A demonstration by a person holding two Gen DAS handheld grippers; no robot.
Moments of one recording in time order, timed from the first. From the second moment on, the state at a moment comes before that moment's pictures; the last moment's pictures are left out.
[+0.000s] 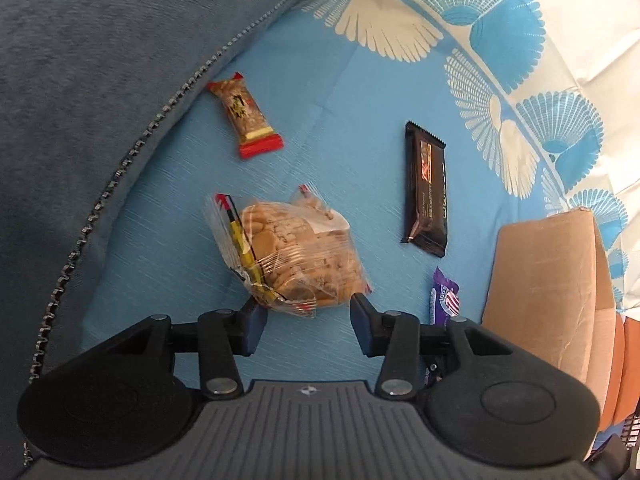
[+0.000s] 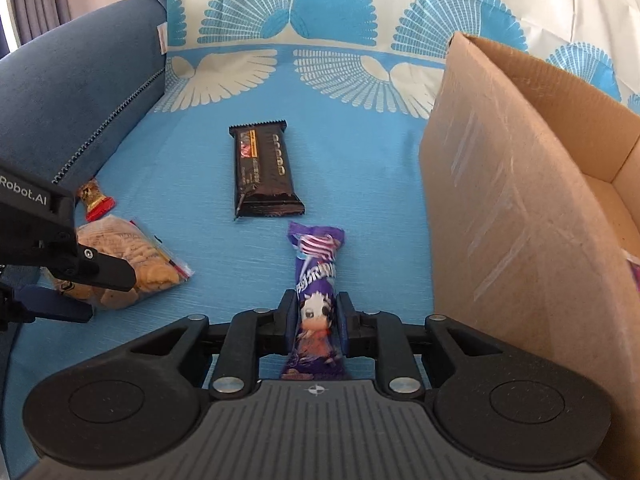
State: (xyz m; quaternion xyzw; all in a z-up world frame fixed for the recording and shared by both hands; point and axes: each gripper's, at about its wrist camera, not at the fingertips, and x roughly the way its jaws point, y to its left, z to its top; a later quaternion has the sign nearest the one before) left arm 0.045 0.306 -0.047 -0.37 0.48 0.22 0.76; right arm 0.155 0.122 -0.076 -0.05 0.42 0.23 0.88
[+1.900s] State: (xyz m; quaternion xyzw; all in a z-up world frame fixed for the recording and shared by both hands) left arm 0.042 0.307 -0.017 -0.41 0.36 0.24 0.80; right arm 0.149 -0.077 0.042 0.02 0.23 0.28 0.93
